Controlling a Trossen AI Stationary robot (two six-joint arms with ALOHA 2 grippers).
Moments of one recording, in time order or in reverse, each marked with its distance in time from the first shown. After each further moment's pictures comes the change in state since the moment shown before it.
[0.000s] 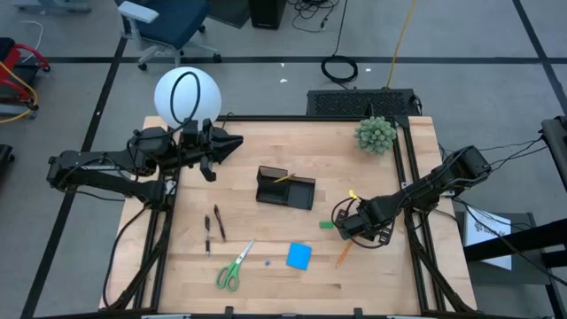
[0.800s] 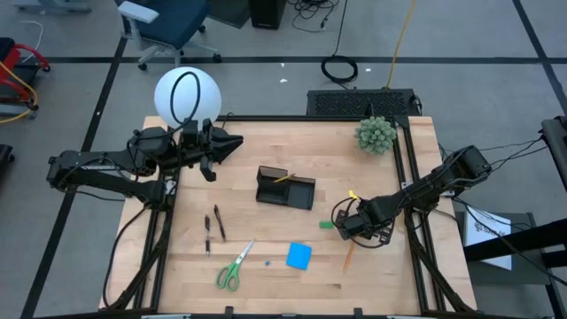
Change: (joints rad) left arm 0.000 0.000 0.000 0.000 0.000 0.000; right arm -0.002 0.000 -0.001 0.007 0.019 -0.037
